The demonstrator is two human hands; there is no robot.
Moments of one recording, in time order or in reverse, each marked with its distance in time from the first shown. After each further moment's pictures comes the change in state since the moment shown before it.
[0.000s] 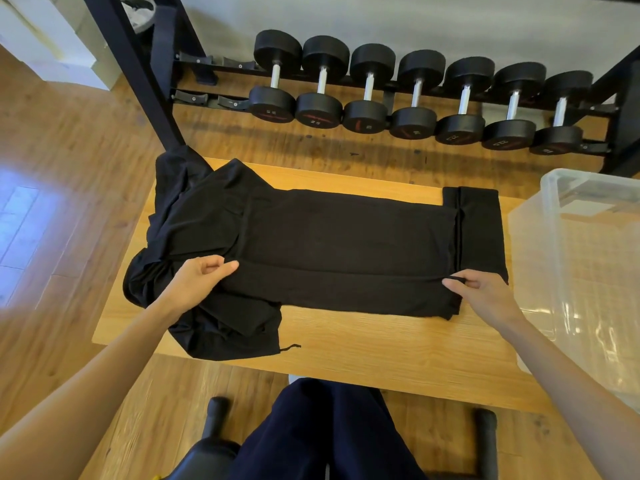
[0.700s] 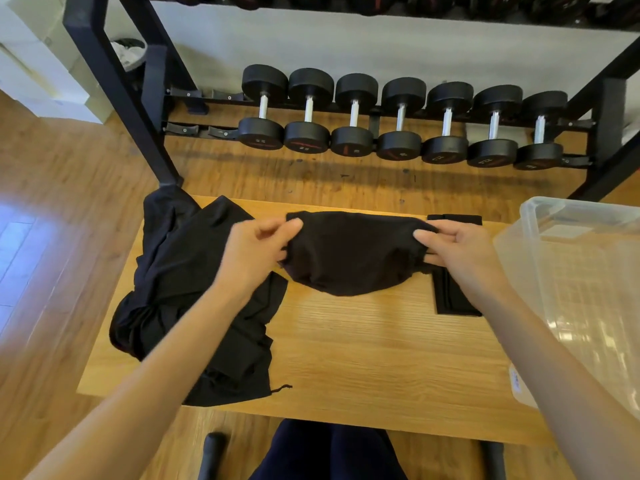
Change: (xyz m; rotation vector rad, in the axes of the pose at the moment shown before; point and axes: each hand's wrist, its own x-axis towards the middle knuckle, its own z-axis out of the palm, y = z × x) left_hand 0.004 0.151 0.058 -0.318 0.108 0.286; right_hand 0.013 -0.117 -0.032 0.468 0.058 -0.188
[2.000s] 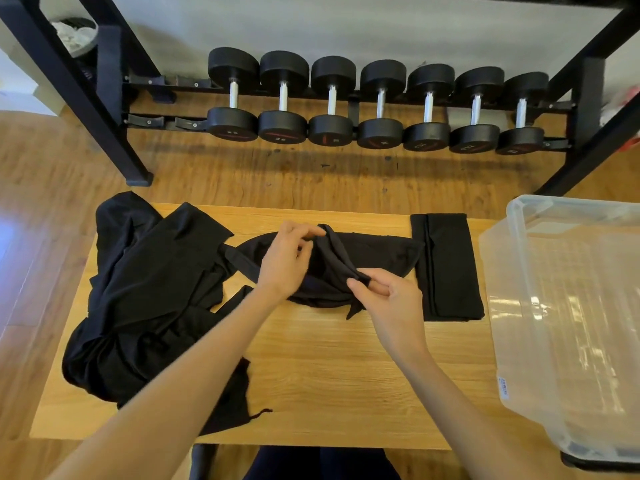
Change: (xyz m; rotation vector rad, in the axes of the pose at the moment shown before) left_hand 0.073 -0.061 0.077 0.530 -0.155 0.283; right_hand -0.023 0.040 0.066 0.023 0.066 -0.012
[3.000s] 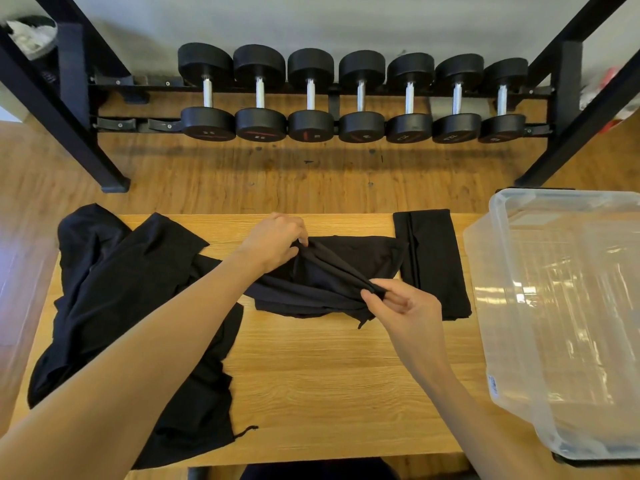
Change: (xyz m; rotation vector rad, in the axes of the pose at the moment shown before) left_hand 0.073 -0.006 -0.003 0.670 -0.376 0.356; right_hand 0.000 0.013 -0.038 0.095 0.052 -0.024
